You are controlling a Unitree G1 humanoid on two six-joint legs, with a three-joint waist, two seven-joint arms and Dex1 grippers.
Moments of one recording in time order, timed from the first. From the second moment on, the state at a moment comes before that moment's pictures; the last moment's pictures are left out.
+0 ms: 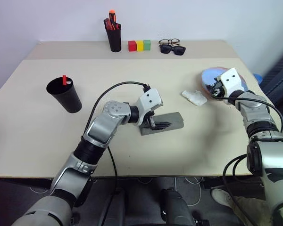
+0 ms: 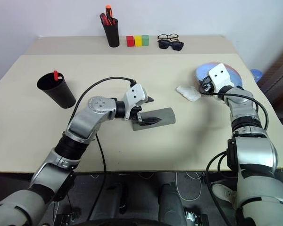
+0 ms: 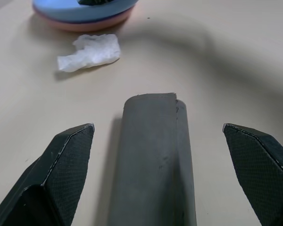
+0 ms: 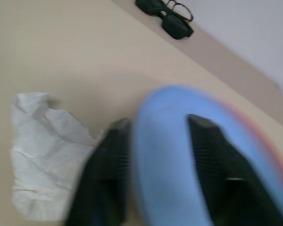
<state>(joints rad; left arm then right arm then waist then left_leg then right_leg) -0.73 0.27 -0.32 -0.02 -0.09 0.62 -0.88 -1.04 -0.63 -0.06 1.30 -0.09 -0.35 0.58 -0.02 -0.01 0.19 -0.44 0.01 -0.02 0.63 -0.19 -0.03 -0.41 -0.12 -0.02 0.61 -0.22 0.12</state>
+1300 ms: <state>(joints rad) -0.61 0.39 -0.21 -0.23 -0.30 0.76 -0.78 -0.92 -0.48 -0.15 1.29 0.01 -0.27 0.58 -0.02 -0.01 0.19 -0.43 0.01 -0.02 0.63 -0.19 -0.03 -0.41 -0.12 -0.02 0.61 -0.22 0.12</state>
